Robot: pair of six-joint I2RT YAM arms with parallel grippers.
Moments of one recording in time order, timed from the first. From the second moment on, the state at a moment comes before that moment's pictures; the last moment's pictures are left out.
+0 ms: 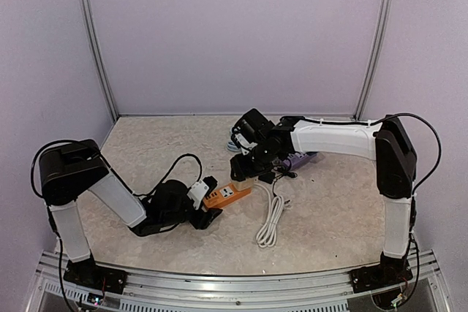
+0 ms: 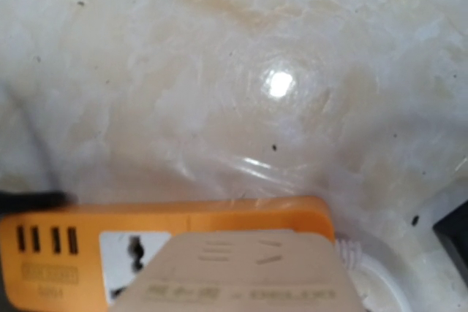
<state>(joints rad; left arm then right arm) -0.90 1.87 0.51 0.85 -0.06 0.04 0.88 2.03 1.63 -0.62 -0.01 0.40</state>
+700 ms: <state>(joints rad) -0.91 1.89 0.53 0.85 -0.11 0.00 0.90 2.07 1.62 -0.58 0.05 0.37</state>
